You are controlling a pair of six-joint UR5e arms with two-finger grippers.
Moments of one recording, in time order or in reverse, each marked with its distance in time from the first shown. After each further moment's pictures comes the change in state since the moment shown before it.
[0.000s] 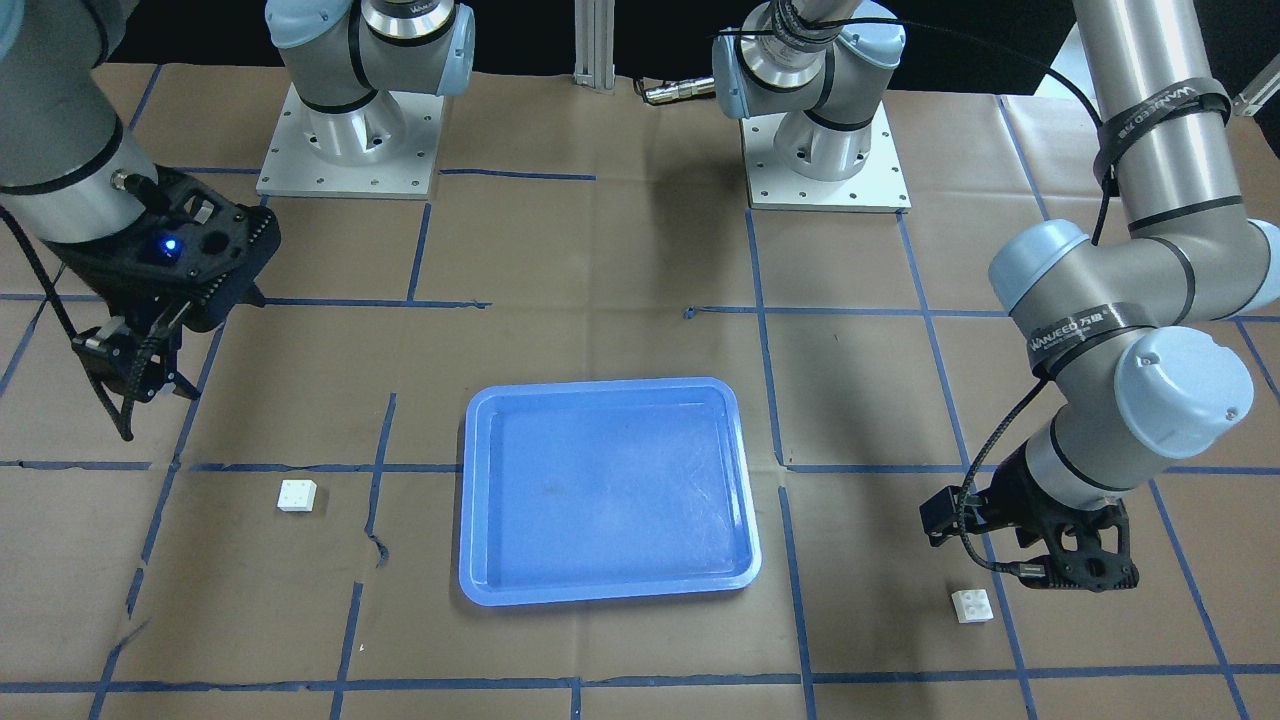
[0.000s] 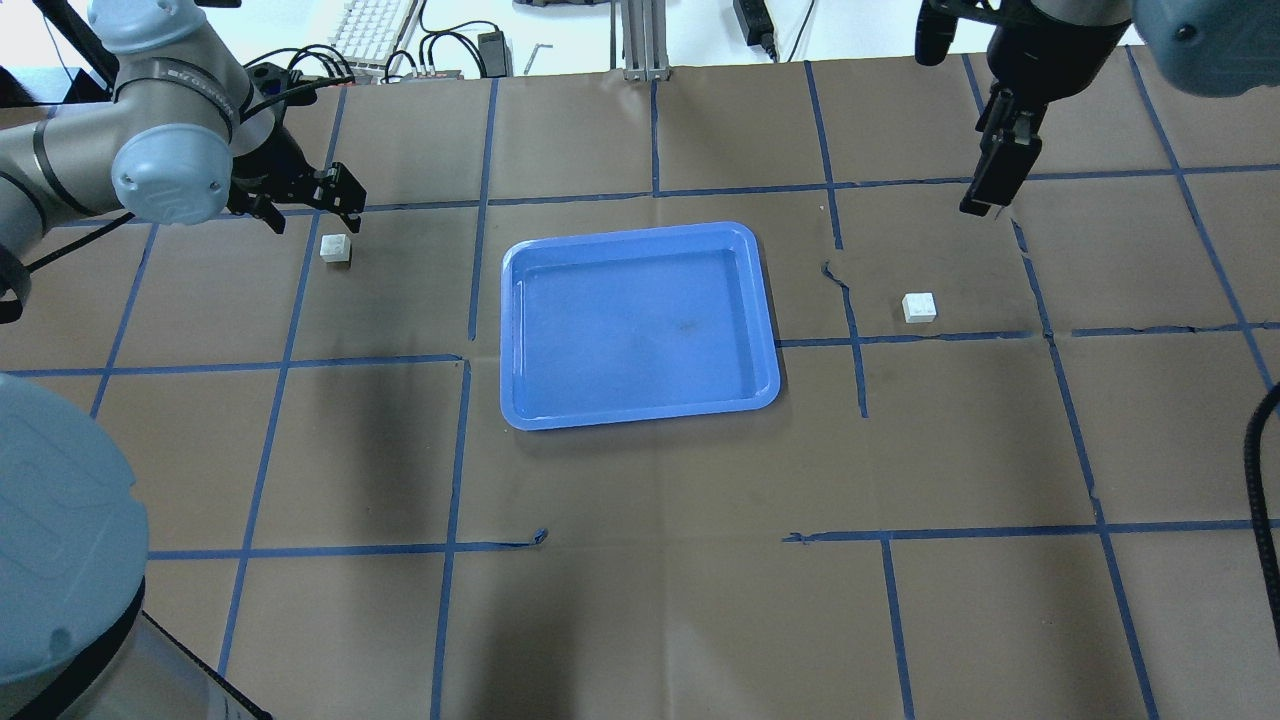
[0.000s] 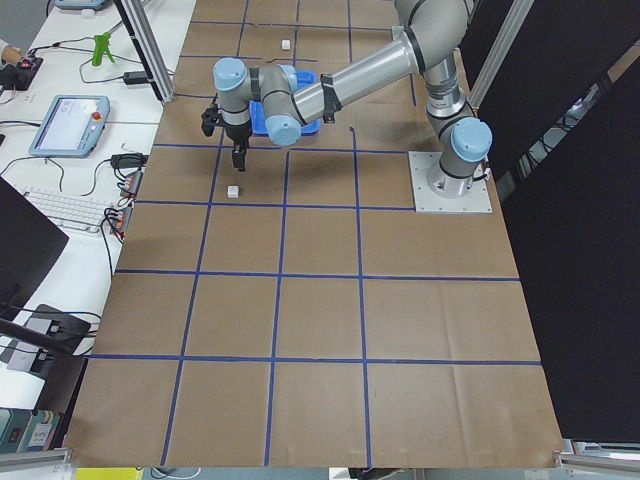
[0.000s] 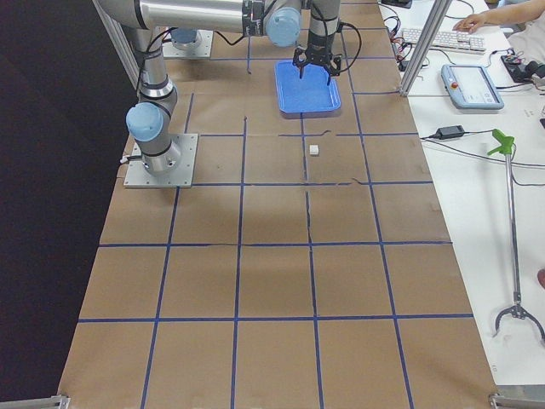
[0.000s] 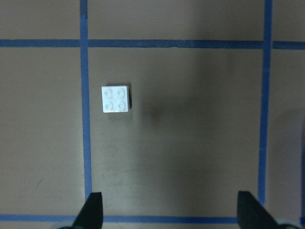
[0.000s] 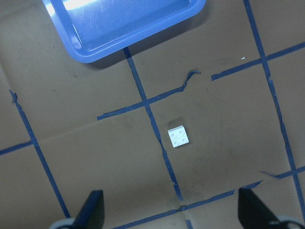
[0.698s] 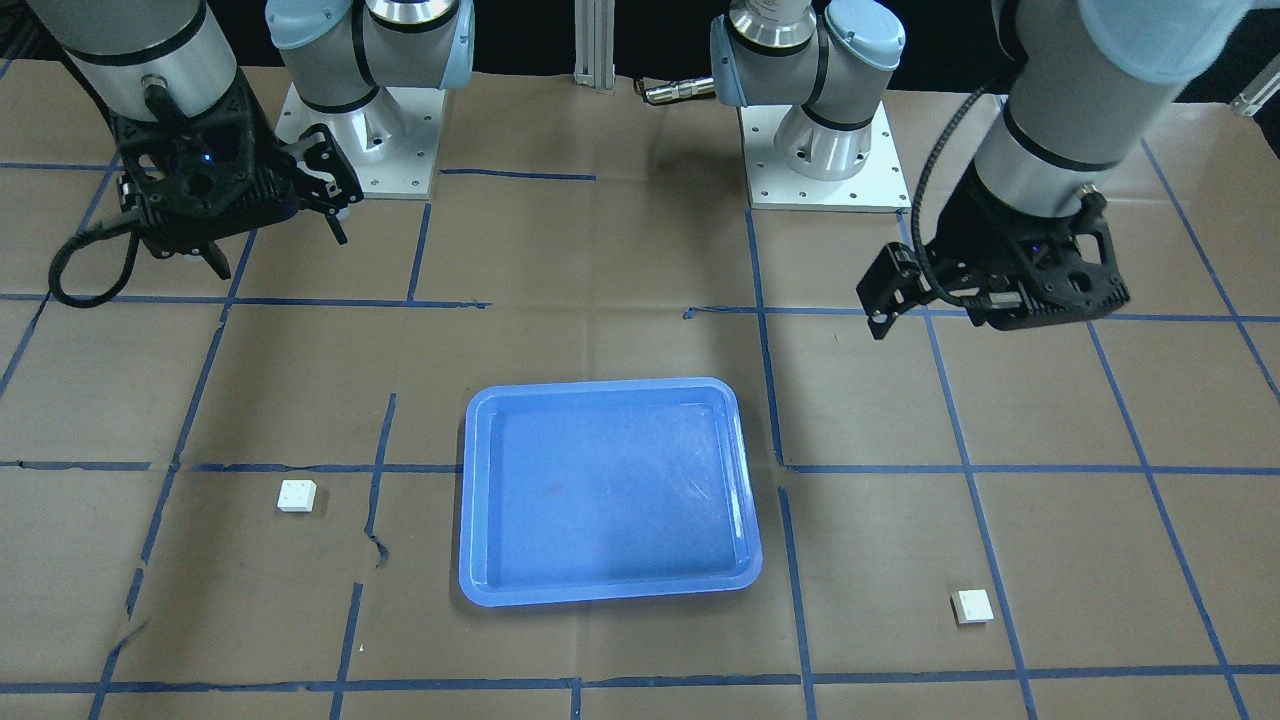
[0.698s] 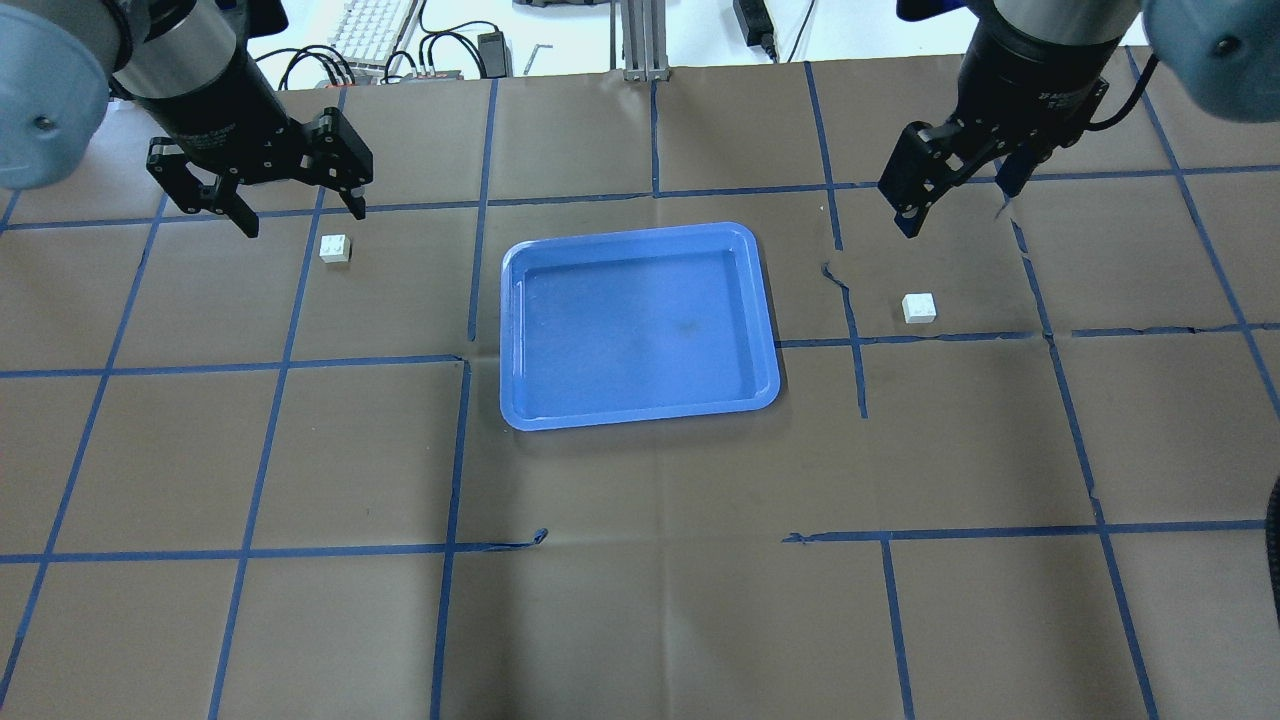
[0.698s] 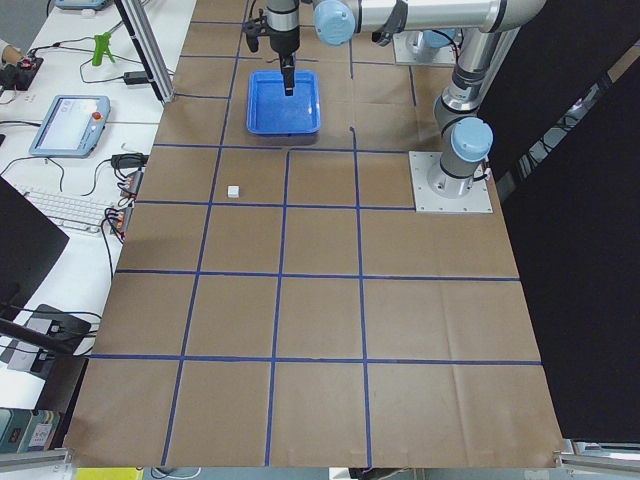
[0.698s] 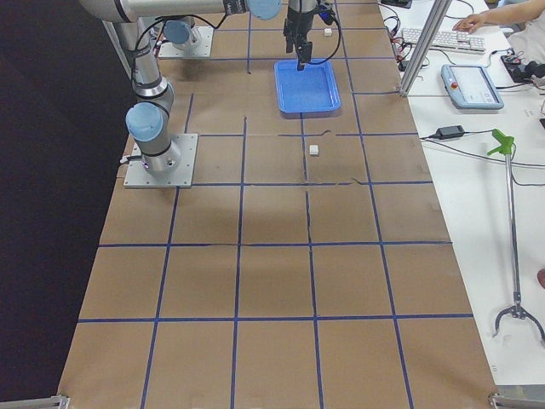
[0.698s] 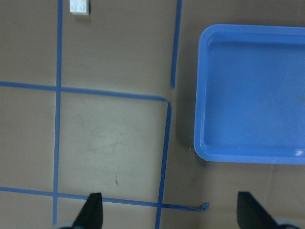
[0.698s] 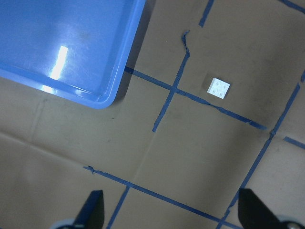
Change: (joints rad) left arm -0.119 0.345 0.024 -0.421 -0.001 -0.307; right arm 0.108 -0.114 0.015 0.147 -0.017 0.904
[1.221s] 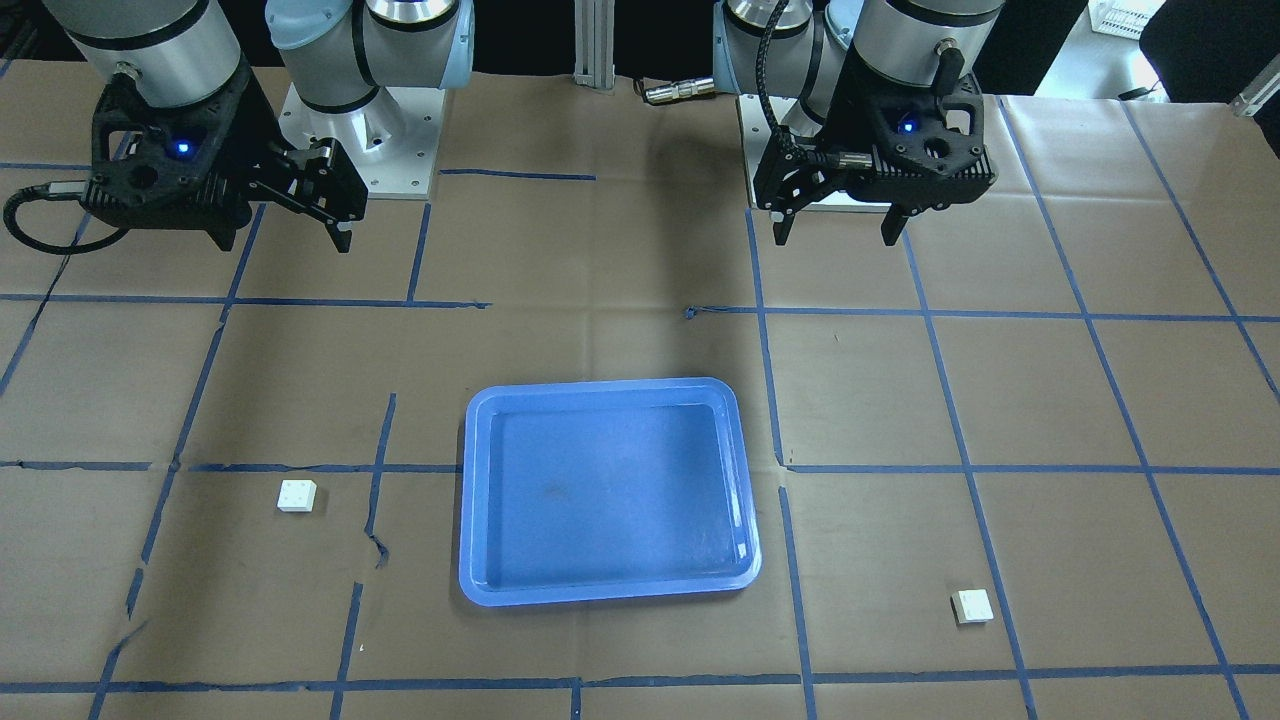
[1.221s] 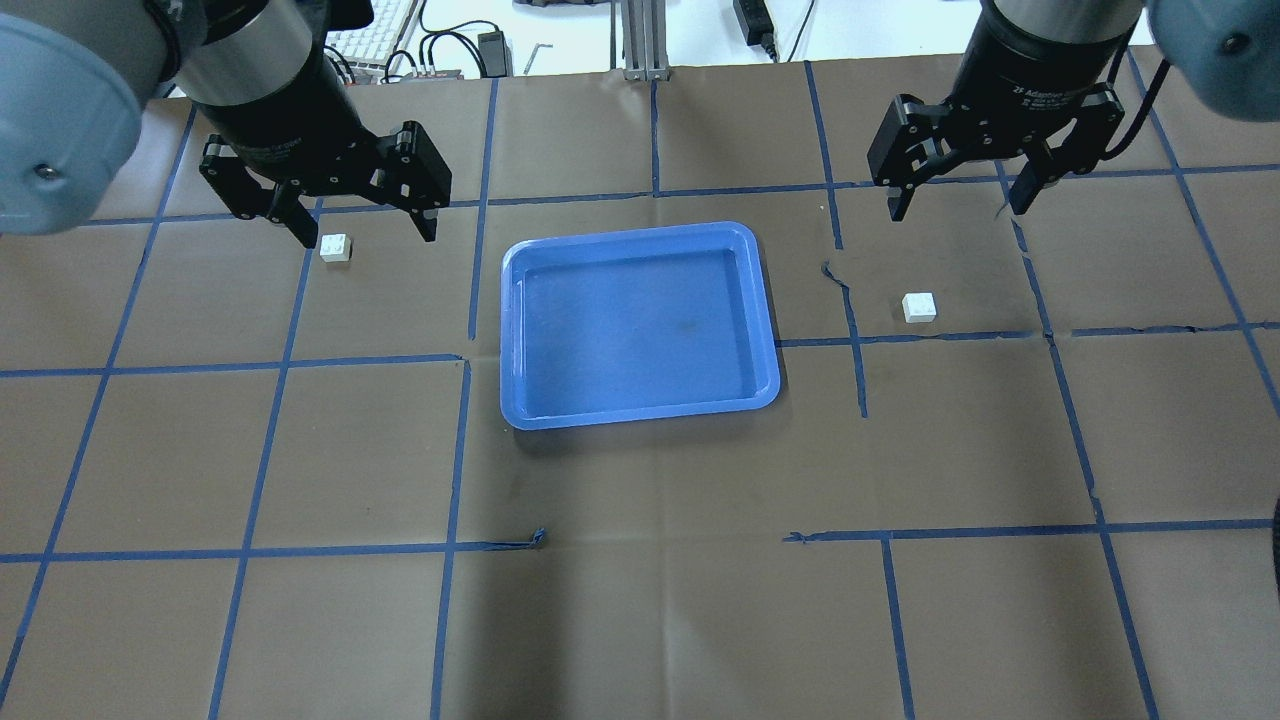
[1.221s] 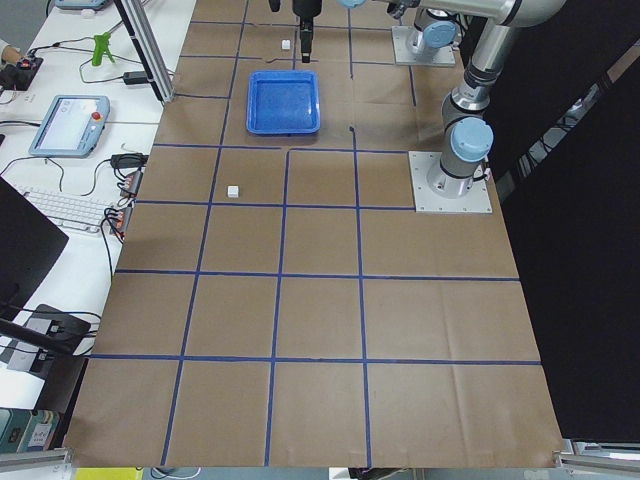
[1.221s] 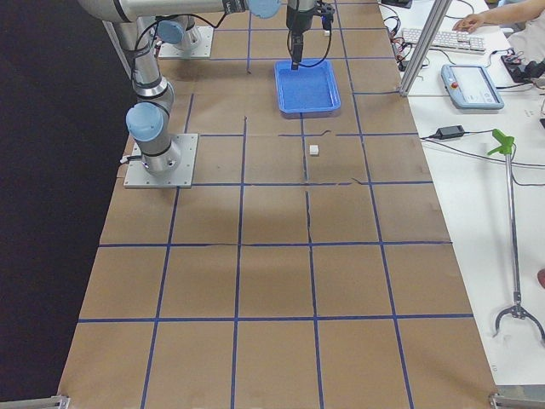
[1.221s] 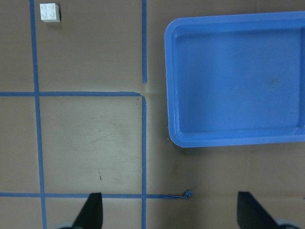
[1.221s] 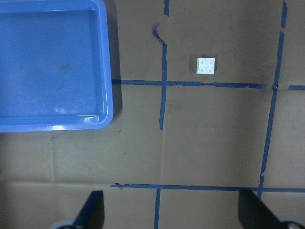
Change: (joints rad) left arm -0.182 0.152 0.011 -0.154 0.007 -0.057; right arm 0.010 -0.020 -0.002 0.024 0.005 0.490
